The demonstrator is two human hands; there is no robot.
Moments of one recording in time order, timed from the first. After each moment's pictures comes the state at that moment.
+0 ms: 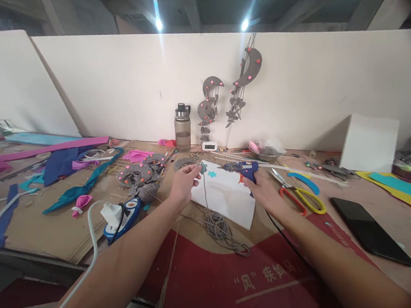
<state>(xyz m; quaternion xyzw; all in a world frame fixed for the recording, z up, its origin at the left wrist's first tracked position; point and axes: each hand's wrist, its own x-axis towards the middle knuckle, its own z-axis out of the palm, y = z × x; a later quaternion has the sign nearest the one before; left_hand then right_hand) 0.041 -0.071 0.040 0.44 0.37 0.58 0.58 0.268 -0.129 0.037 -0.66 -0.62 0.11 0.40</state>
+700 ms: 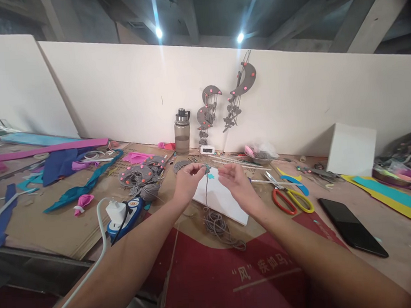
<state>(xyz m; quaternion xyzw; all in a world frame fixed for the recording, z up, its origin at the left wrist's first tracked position) 0.043 -0.080 0.044 0.57 0.37 0.59 0.43 0.197 -0.141 0.064 -0.47 -0.60 0.33 0.56</state>
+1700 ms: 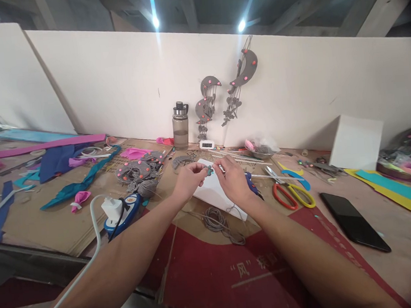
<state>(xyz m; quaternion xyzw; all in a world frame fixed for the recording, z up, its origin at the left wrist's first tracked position) 0.048 -0.086 0.045 0.61 0.36 0.52 0.48 0.194 -0.119 0.063 -0.49 -0.75 -0.10 0.42</state>
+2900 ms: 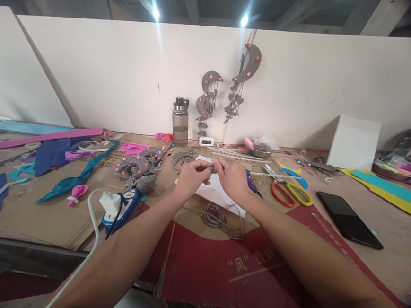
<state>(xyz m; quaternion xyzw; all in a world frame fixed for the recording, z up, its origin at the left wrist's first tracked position) 0.051 -0.104 0.058 0.63 0.36 0.50 0.48 0.187 -0.124 0.069 -0.60 -0.71 -0.11 0.33</state>
